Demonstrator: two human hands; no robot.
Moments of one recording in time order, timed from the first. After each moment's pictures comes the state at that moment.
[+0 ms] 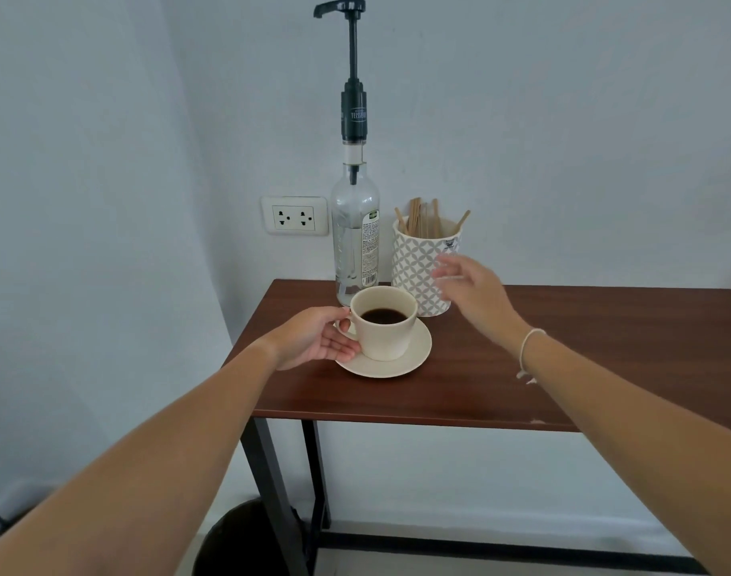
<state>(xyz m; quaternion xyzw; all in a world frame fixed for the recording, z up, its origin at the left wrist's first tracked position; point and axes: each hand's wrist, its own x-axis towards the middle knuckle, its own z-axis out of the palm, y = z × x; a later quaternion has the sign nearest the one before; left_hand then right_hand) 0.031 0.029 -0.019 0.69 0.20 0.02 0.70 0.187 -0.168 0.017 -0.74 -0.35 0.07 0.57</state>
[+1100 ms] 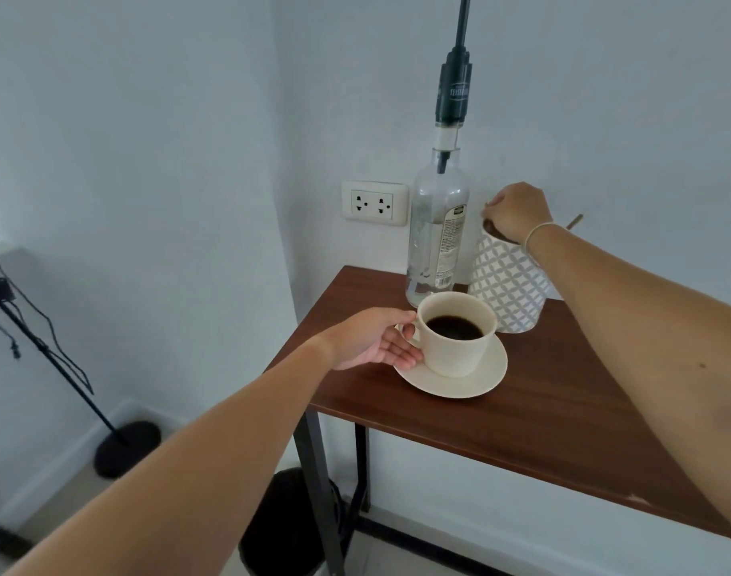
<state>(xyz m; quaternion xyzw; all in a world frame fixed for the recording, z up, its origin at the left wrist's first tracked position) 0.028 0.024 -0.016 0.68 0.21 0.02 0.70 0.256 -0.039 0.085 -0.88 -0.38 -0.06 0.28</state>
